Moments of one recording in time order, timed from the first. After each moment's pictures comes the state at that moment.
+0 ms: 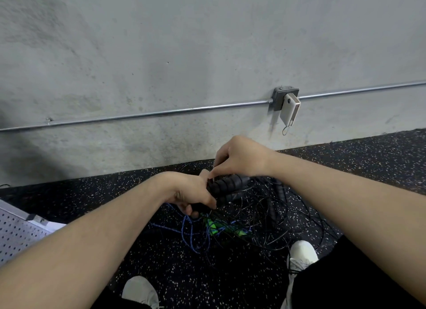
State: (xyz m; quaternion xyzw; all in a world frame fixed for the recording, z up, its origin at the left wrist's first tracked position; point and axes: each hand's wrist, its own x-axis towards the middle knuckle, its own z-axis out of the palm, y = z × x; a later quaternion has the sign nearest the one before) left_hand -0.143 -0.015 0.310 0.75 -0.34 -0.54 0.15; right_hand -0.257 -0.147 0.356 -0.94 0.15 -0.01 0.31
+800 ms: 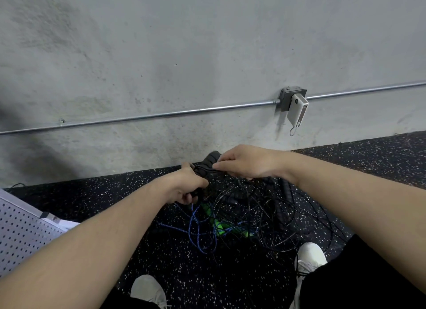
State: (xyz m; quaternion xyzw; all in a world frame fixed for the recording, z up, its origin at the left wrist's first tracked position) left_hand -0.116 -0.013 0.287 0.81 -0.16 -0.45 0.33; right_hand -0.256 -0.139 0.355 -0.90 0.15 0.09 0.41
